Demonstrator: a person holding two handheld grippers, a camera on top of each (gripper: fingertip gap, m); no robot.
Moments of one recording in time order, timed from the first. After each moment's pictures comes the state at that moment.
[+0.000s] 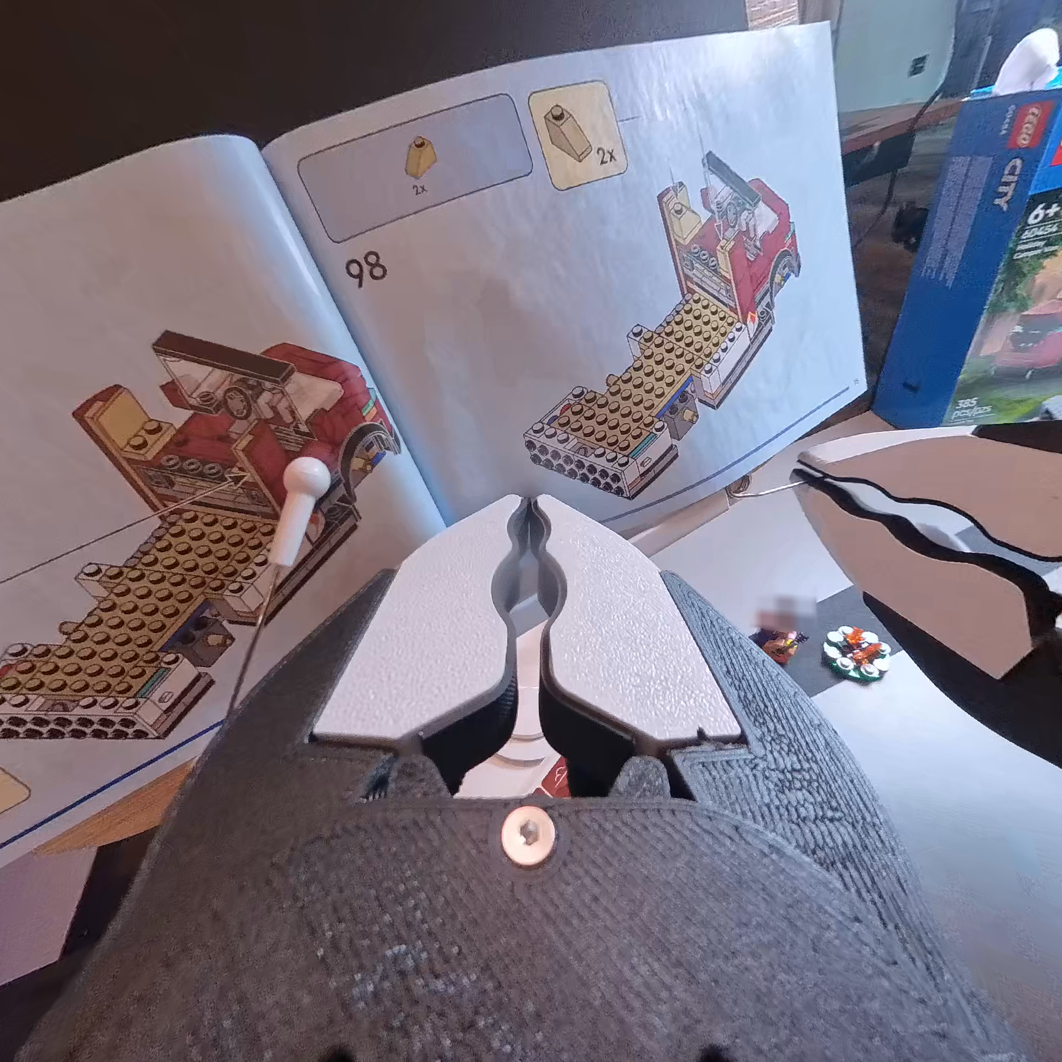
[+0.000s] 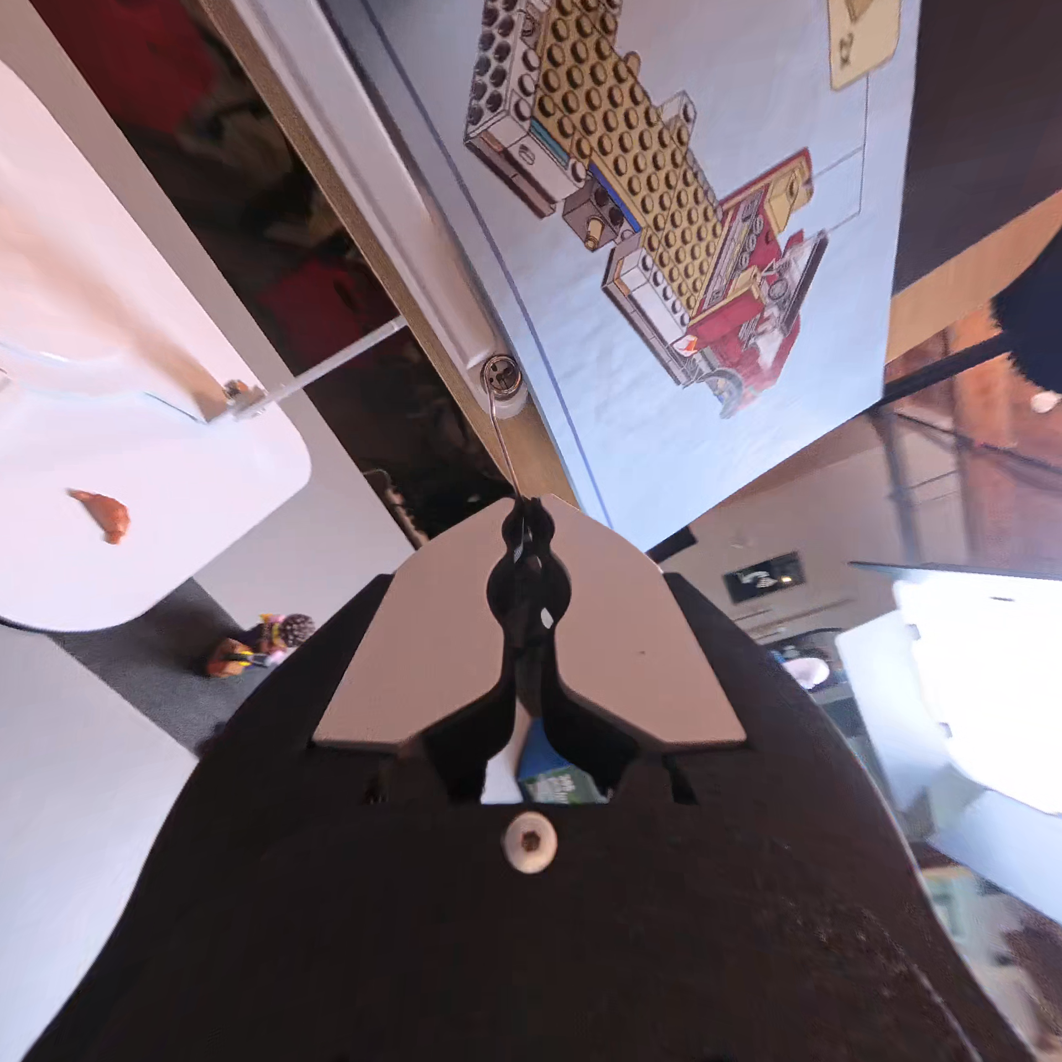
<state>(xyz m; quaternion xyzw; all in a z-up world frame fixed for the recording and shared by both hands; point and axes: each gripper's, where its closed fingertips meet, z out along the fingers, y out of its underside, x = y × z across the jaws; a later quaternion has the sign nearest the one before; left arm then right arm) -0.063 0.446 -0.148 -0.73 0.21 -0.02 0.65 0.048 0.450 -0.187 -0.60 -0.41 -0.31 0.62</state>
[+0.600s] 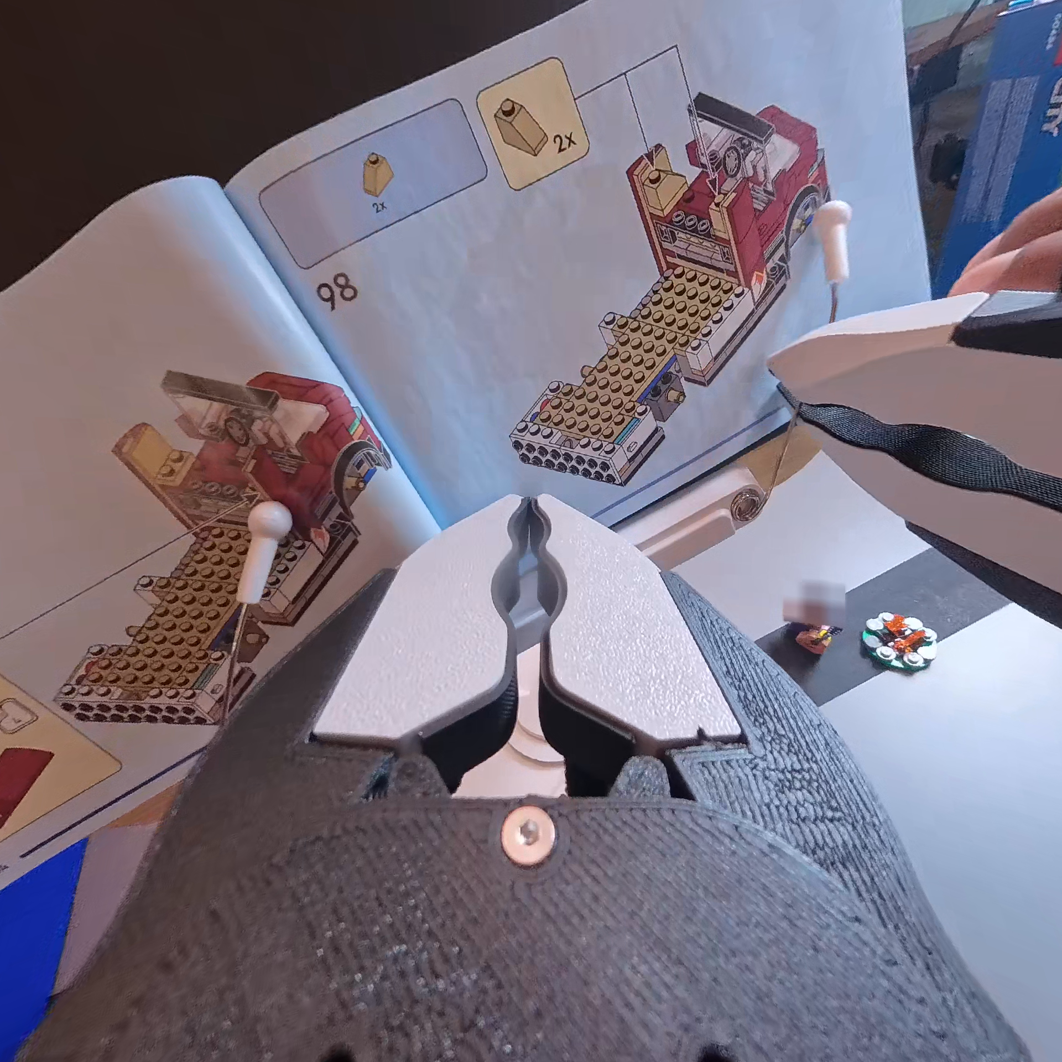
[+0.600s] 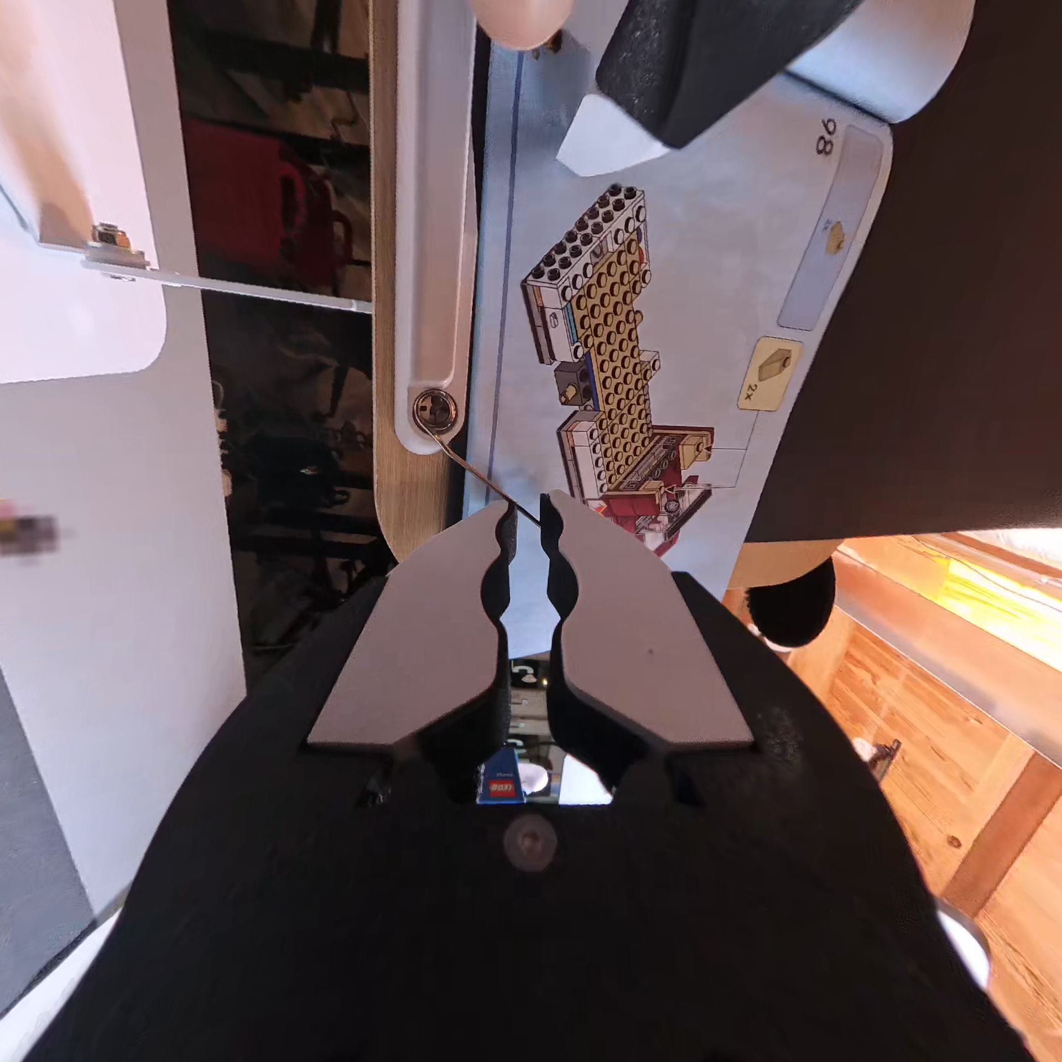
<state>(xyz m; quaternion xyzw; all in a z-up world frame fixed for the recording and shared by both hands) -0.058 0.450 -0.146 -0.73 0.24 0.02 0.64 0.029 0.450 -0.144 -0.40 -0.57 -0.49 0.53</state>
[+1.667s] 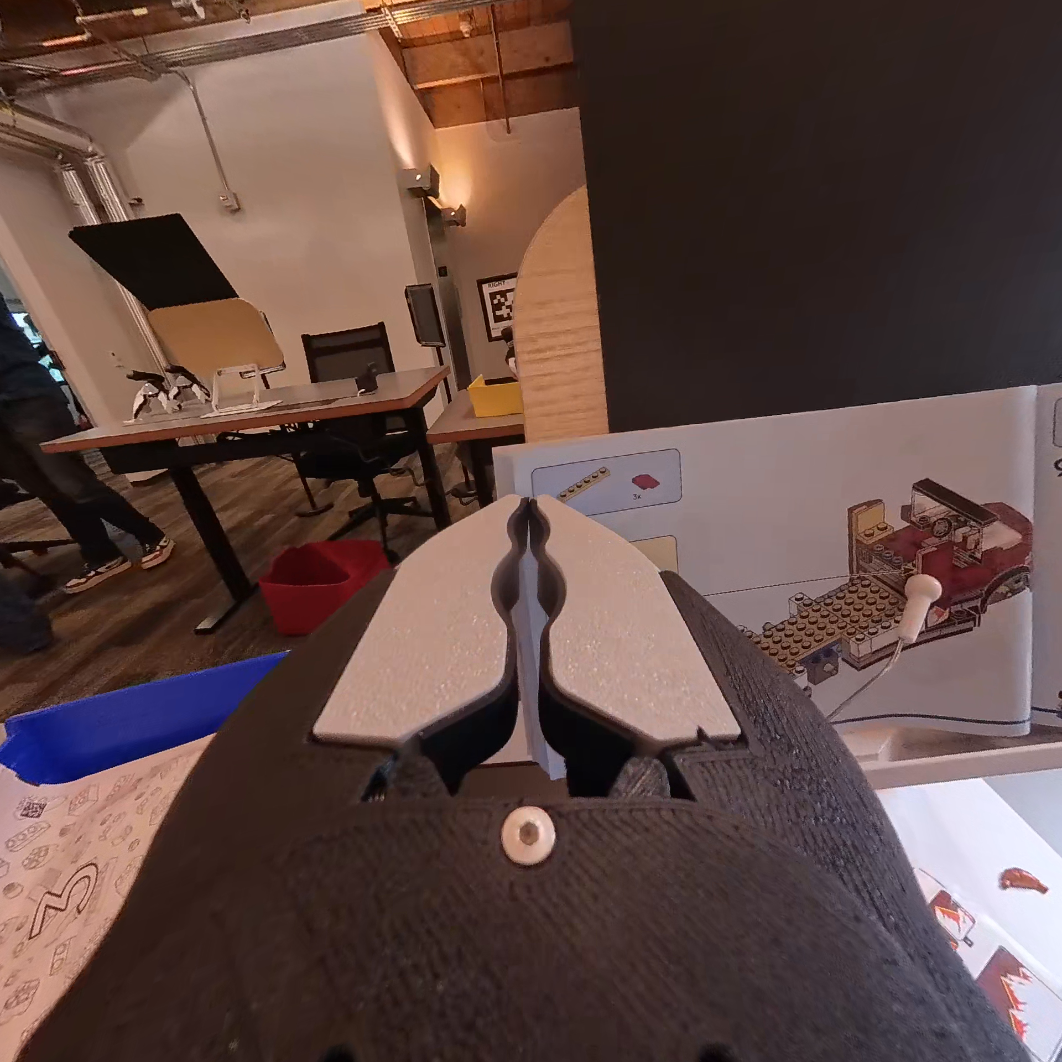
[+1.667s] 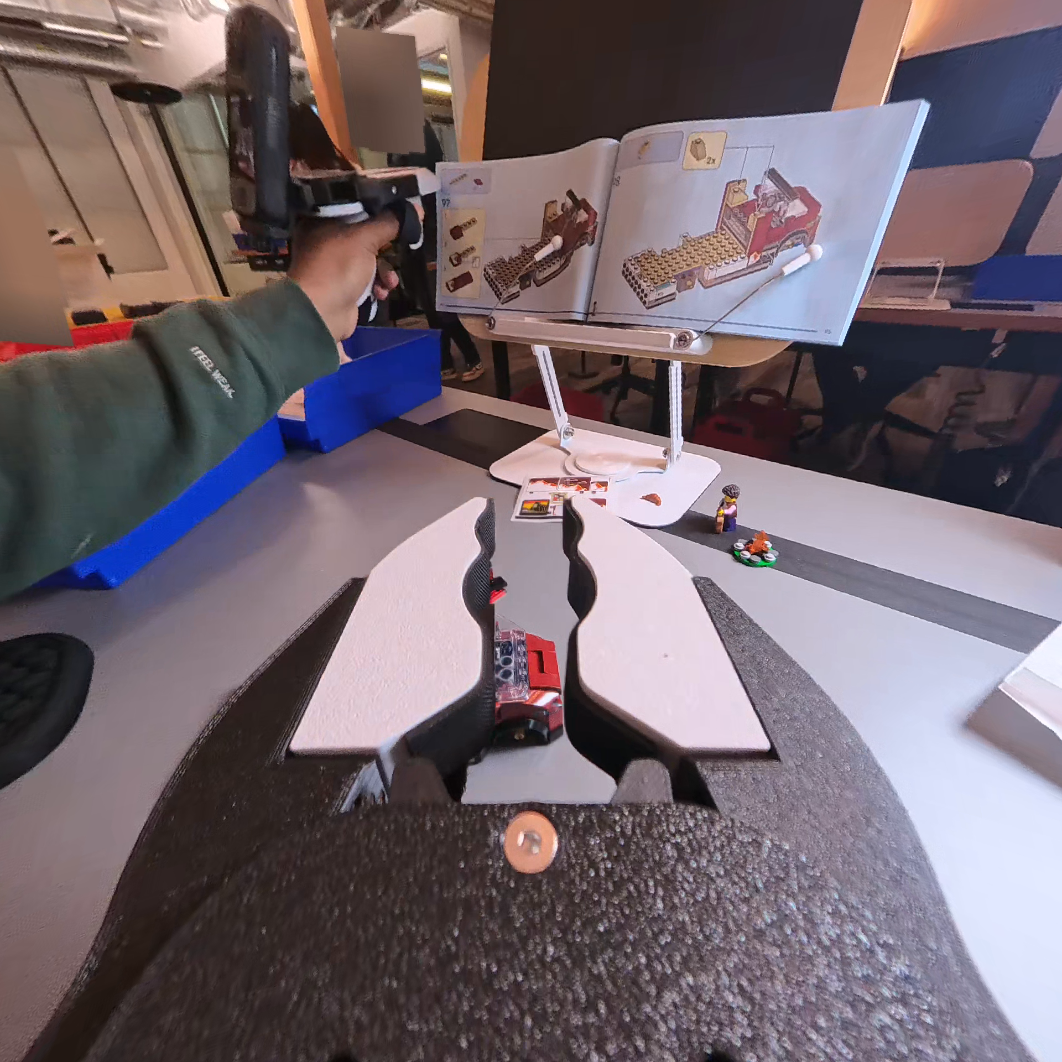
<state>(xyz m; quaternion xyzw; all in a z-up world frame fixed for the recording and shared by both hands) -0.260 0.449 -0.059 -0.67 0.05 0.04 0.74 0.057 0.180 -0.171 -0.68 -0.22 0.25 0.66</state>
